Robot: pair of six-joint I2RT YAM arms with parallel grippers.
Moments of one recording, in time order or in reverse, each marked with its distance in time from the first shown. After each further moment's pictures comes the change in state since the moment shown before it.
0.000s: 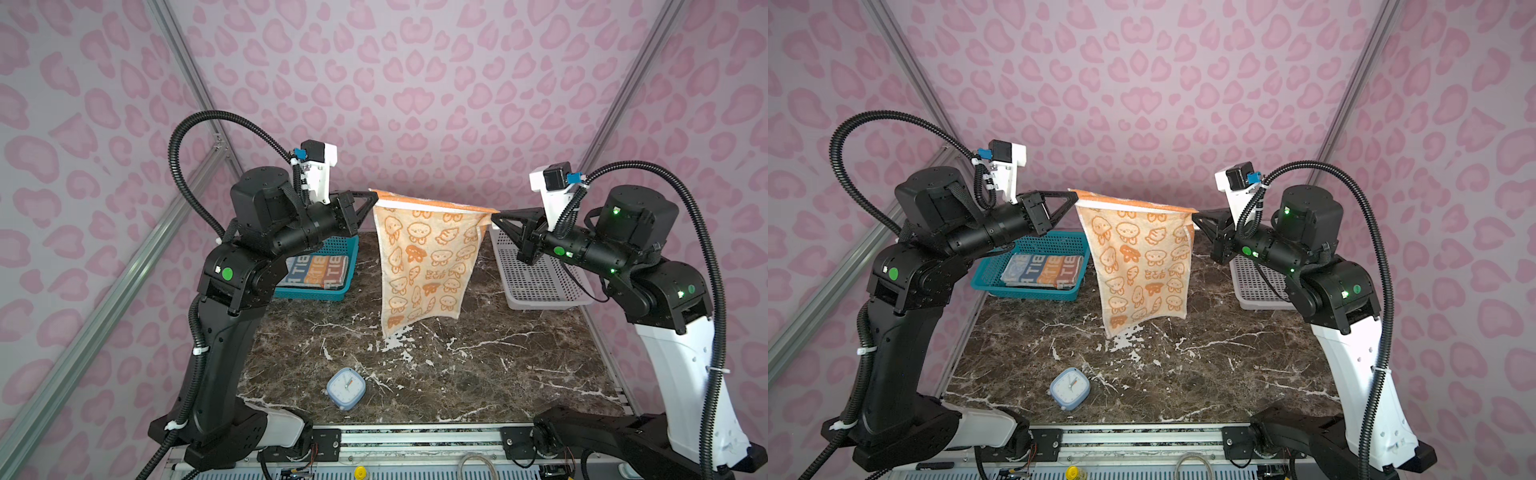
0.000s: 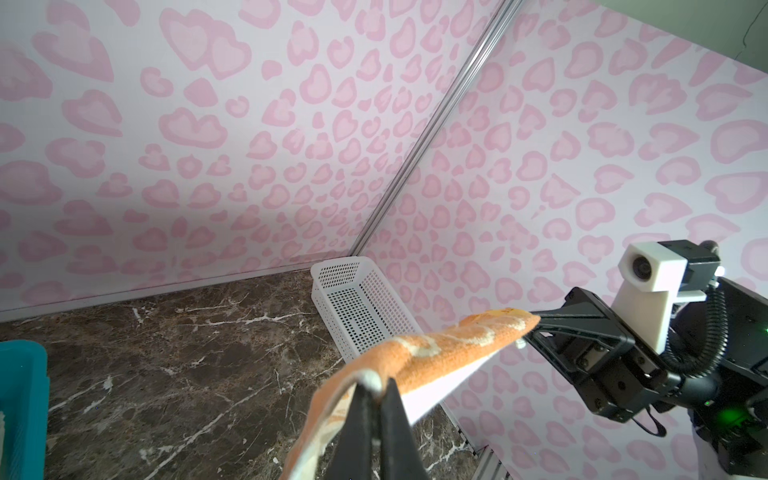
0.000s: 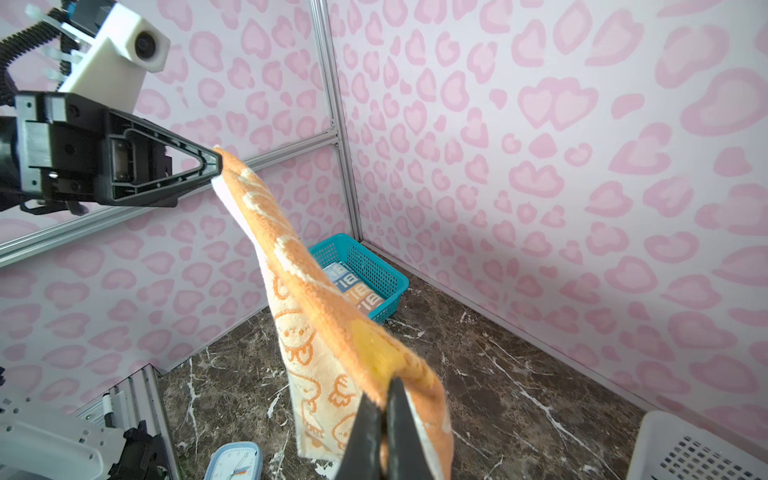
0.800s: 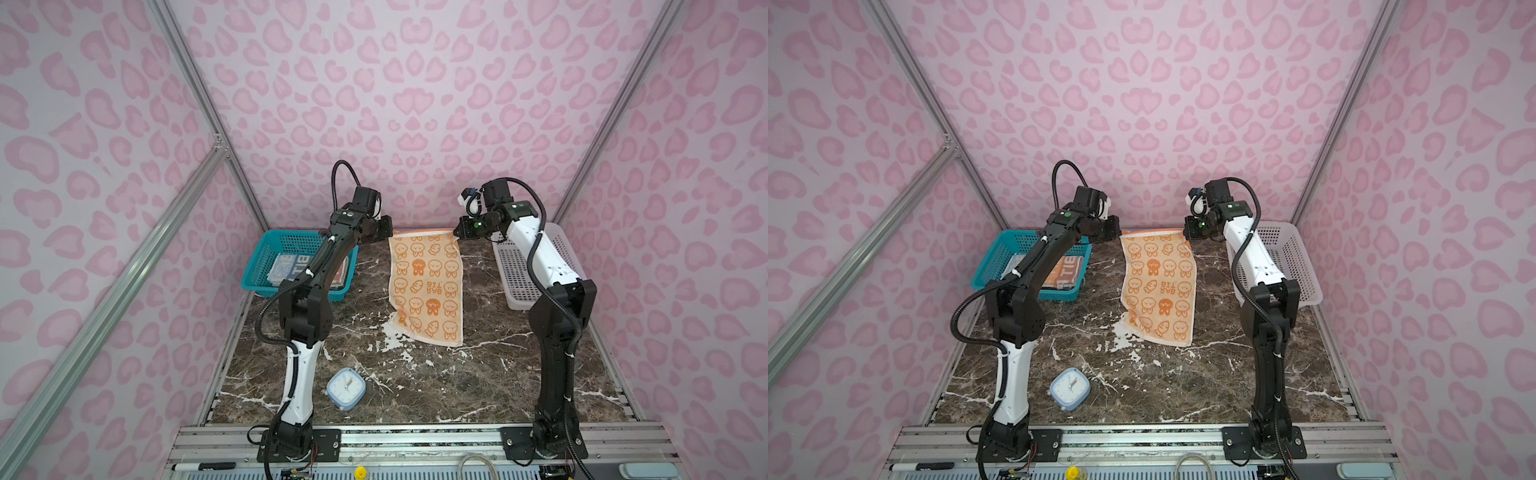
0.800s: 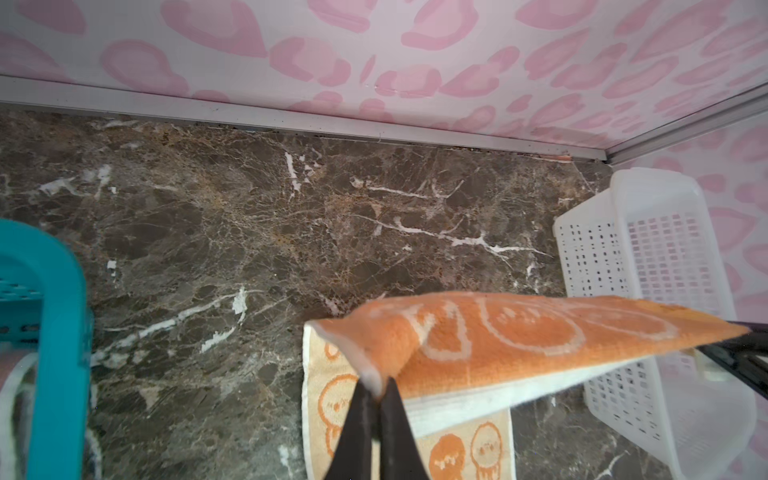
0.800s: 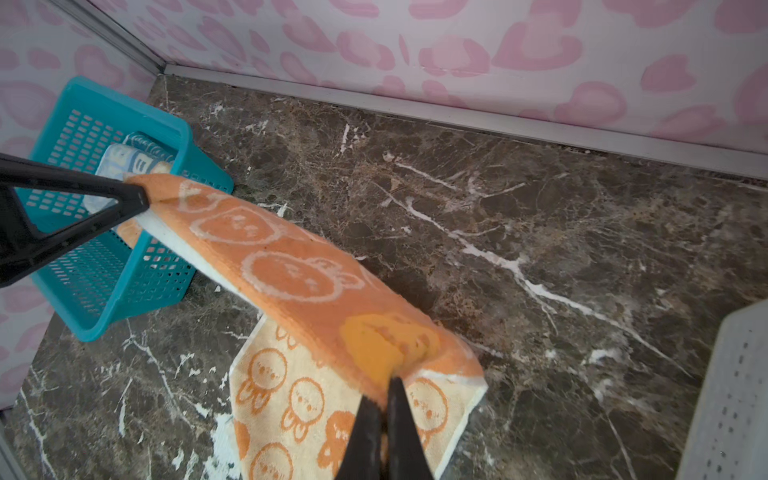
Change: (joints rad) left arm 0.115 0.874 0.166 0.008 -0.149 0.097; right arm -0.178 0.972 0.369 -0.139 0.037 0.021
